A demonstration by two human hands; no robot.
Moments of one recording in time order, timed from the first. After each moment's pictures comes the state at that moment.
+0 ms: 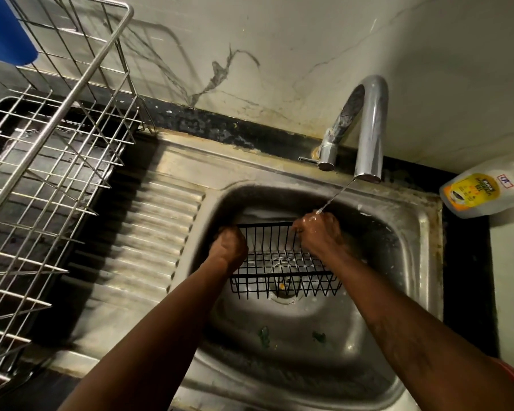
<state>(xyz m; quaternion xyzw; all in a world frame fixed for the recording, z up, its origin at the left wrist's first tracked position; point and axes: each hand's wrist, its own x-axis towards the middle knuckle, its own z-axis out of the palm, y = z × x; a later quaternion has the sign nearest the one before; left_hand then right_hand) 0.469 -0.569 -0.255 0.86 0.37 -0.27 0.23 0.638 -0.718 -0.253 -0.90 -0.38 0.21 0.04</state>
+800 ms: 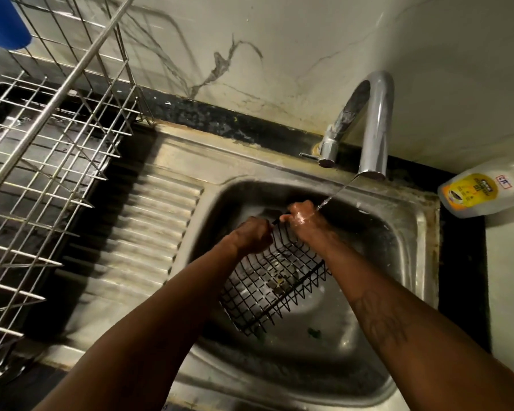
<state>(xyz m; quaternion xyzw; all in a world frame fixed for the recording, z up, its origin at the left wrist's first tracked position) 0.521 -0.575 -0.244 0.92 0.15 -0.26 0.26 0.643 -0.684 -0.251 -0.89 -0.31 0.30 0.10</state>
